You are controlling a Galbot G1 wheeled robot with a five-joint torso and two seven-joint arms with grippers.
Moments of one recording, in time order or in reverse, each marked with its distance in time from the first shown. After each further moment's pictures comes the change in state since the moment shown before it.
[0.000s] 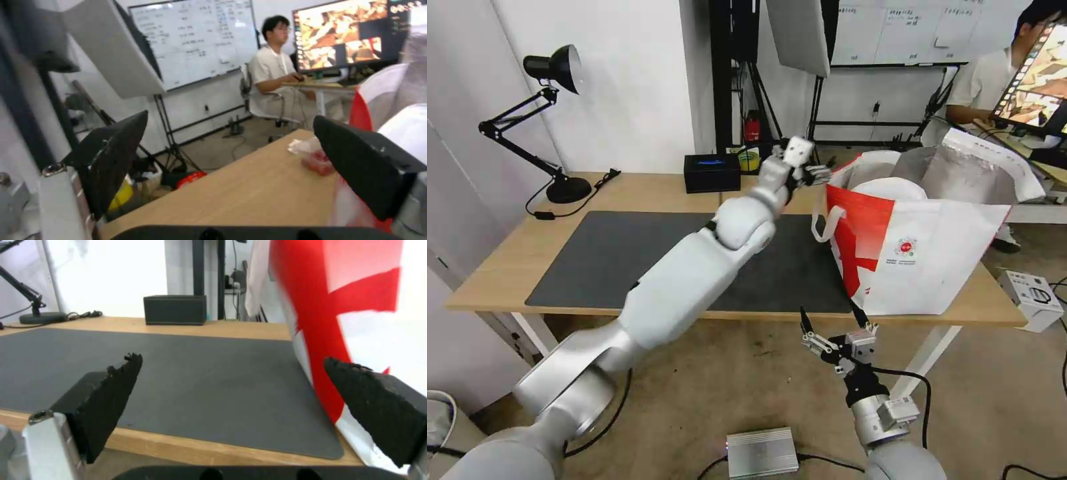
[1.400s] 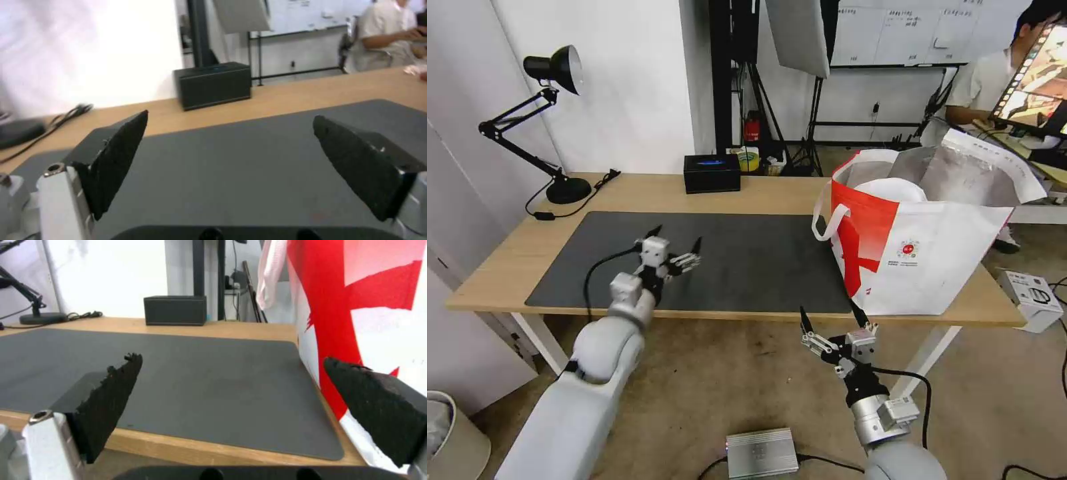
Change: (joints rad) left arm 0.929 0.139 -0.705 -0.547 0.188 -0.010 0.127; right arm 0.000 0.000 0.000 0.000 0.000 0.000 0.000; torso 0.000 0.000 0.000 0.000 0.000
